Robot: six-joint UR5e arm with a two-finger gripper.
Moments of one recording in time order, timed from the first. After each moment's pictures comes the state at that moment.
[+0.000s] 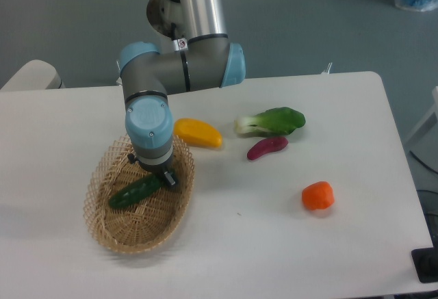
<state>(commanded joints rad) 2.18 -1.97 -1.69 -1.17 1.52 1.11</state>
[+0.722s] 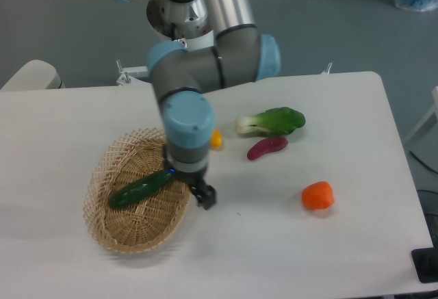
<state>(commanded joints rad) 2.38 -2.07 -1.44 -1.19 1.51 1.33</state>
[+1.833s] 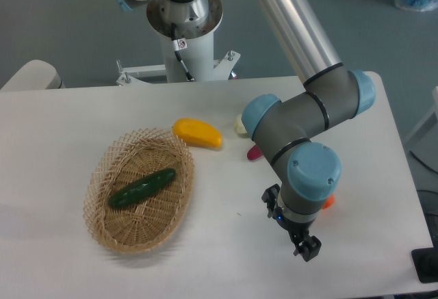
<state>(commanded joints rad) 2.49 -2.29 -1.18 -1.21 1.56 1.55</state>
